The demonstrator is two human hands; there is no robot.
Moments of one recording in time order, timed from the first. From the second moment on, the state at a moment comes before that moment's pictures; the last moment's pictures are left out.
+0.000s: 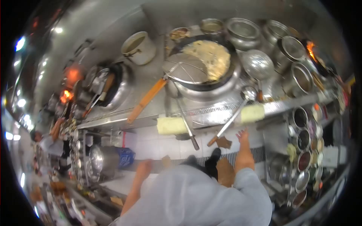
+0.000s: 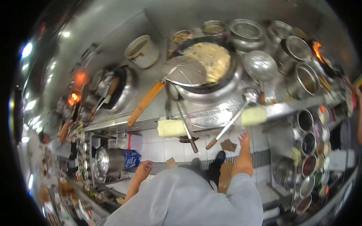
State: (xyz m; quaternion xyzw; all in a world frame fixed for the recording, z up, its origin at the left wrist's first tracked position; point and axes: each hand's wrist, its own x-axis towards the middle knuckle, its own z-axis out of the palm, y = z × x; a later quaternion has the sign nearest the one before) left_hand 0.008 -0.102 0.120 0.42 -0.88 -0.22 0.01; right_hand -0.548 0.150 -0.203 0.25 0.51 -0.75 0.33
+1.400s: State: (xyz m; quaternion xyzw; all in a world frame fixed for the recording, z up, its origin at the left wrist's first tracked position) left_hand -0.130 -0.314 -0.056 0.54 -0.40 -0.71 0.20; right_hand -0.262 -0.051 0.078 -0.32 0.67 -0.35 0.58
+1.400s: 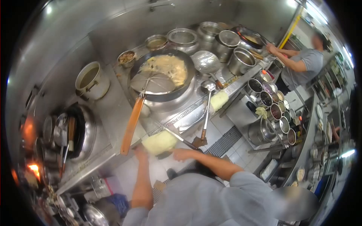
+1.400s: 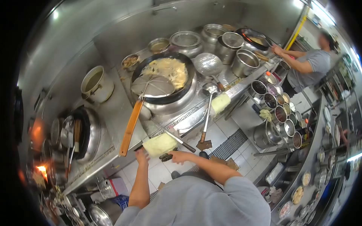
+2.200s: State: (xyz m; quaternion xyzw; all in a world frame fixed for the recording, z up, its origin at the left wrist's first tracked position) left_hand 0.028 -0.103 0.013 0.61 -0.61 -0.50 -0.01; right_hand -0.978 0.108 0.156 0.10 0.25 -0.93 0.24
